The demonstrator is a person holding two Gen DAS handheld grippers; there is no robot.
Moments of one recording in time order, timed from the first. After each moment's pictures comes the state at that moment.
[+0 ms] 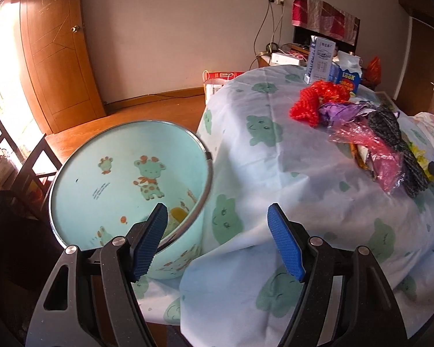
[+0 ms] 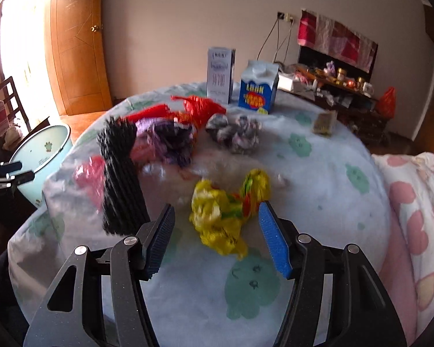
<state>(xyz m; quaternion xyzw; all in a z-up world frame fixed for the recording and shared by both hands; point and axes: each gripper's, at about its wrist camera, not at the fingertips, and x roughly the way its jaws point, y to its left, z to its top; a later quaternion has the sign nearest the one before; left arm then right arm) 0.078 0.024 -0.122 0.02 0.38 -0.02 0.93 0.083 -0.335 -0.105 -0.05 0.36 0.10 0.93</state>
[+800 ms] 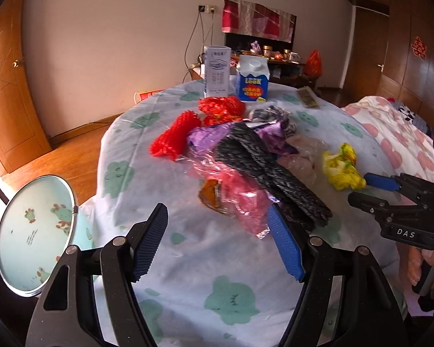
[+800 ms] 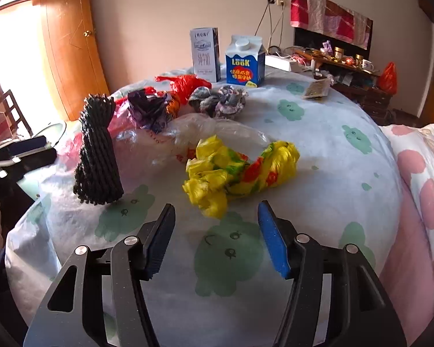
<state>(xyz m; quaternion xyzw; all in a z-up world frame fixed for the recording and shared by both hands) 0.087 -0.110 -0.101 0.05 0.35 -0.16 0.92 0.075 -0.367 -0.127 -0.01 0.37 0.11 0.92</state>
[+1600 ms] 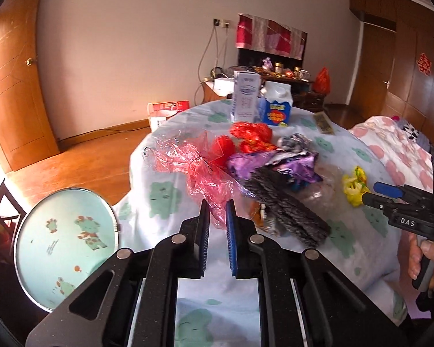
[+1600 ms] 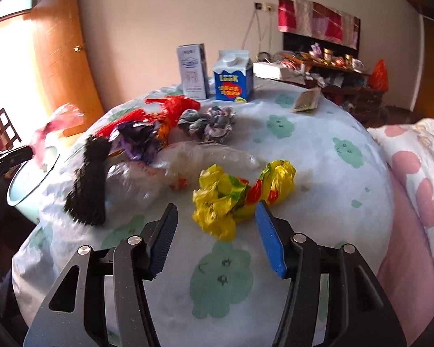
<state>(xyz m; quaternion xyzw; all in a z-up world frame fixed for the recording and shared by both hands) 0.091 -0.046 -0.066 0.02 0.32 -0.14 0.94 0.091 -0.374 -0.112 0.02 0.36 0.08 0.93</state>
